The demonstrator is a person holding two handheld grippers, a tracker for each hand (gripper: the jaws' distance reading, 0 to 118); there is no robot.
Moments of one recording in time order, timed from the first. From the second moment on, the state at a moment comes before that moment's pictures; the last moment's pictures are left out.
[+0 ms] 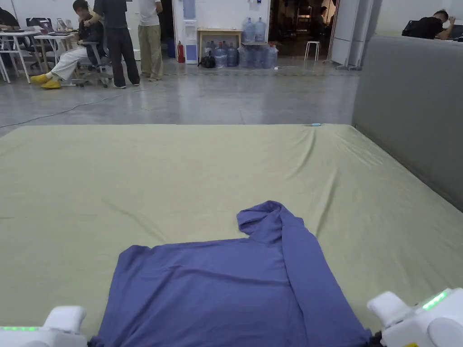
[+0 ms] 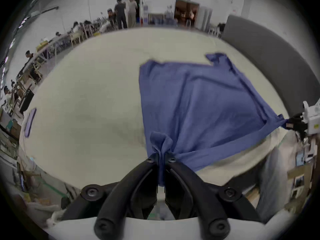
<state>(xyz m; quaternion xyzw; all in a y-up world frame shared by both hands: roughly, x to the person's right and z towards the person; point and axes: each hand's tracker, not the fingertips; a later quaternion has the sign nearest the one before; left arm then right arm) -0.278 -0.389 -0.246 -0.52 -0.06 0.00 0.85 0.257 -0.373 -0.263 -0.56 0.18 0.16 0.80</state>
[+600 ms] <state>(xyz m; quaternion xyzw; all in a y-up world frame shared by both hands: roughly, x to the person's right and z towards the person) -0.266 -0.317 -0.267 -0.39 -0.05 0.01 0.92 0.252 -0.320 -0.291 -0.45 0.12 0.05 0.88</state>
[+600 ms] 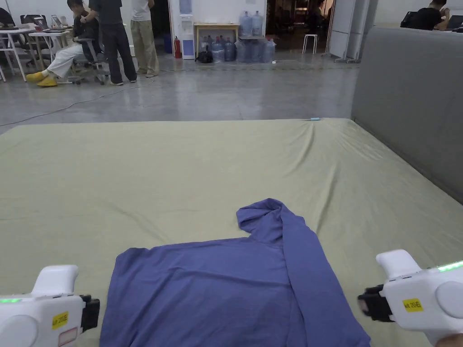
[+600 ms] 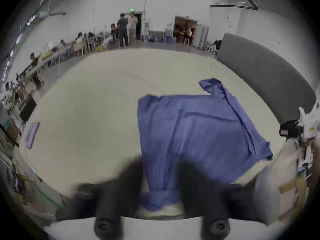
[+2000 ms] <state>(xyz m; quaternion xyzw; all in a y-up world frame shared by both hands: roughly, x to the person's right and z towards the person) -0.235 -0.374 -0.472 -0.43 -0.08 0.09 0.89 0.114 -0.341 -0.706 -0.49 0.13 0.02 0.86</state>
